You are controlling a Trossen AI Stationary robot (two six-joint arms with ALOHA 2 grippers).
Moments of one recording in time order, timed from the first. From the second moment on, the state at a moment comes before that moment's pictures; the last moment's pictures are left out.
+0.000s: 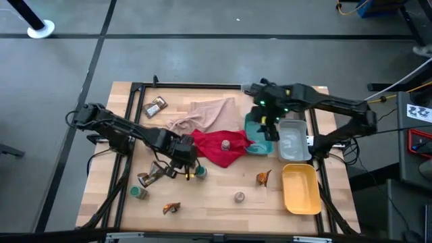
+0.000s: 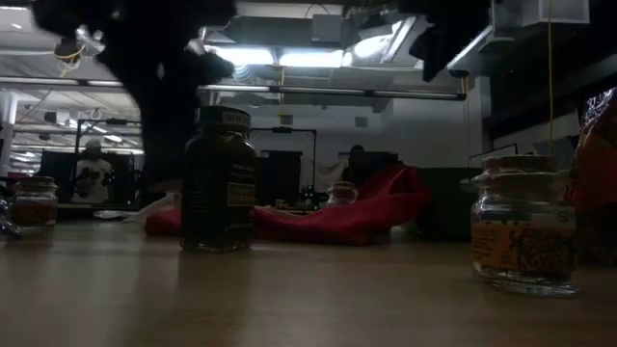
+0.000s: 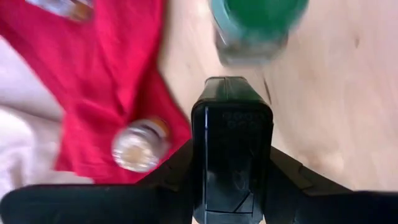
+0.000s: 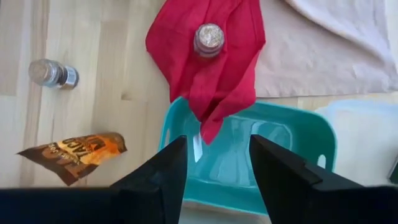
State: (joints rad) left arm -0.24 1.53 1.16 -0.91 -0.10 0.19; right arm -0.22 1.39 1.43 -1.18 -0.20 -0.26
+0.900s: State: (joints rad) left arm 0.27 1.69 1.39 -0.15 -0.07 0.58; right arm -0.22 1.06 0.84 -0.58 -0.10 -0.10
